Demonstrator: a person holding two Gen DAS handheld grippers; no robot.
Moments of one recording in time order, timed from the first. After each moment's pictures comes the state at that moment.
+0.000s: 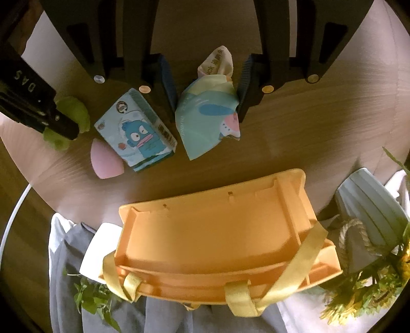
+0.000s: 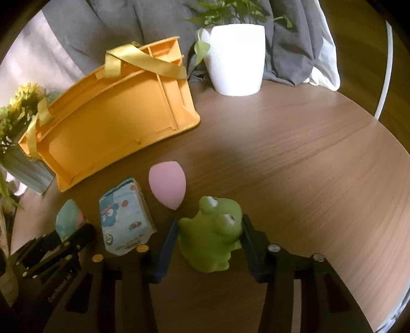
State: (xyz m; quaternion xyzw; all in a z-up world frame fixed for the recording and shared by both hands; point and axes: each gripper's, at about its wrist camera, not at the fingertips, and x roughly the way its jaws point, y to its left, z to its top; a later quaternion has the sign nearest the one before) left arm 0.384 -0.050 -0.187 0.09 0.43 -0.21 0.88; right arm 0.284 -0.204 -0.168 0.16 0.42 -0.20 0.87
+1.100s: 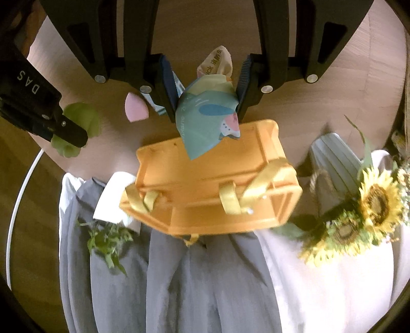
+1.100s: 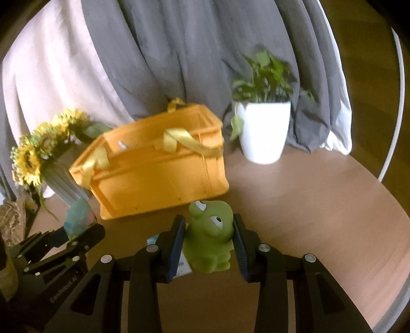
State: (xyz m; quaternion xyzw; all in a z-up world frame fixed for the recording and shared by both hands) left arm 0.357 -0.039 -0.094 0.05 0.34 -0.20 0.92; right arm 0.280 -0.191 -0.083 0.11 0.32 -0.14 0.93
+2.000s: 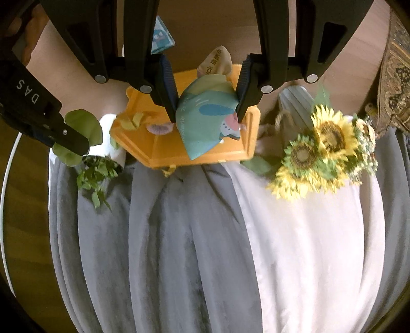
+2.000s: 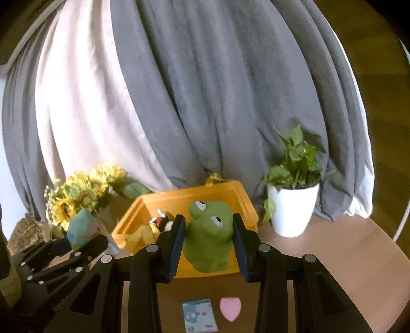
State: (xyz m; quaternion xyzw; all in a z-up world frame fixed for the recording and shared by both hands) left arm 0.355 -0.025 -0.008 0.03 0.22 -0.14 0.96; right arm 0.302 -0.184 0.000 0.08 0.19 -0.06 0.98
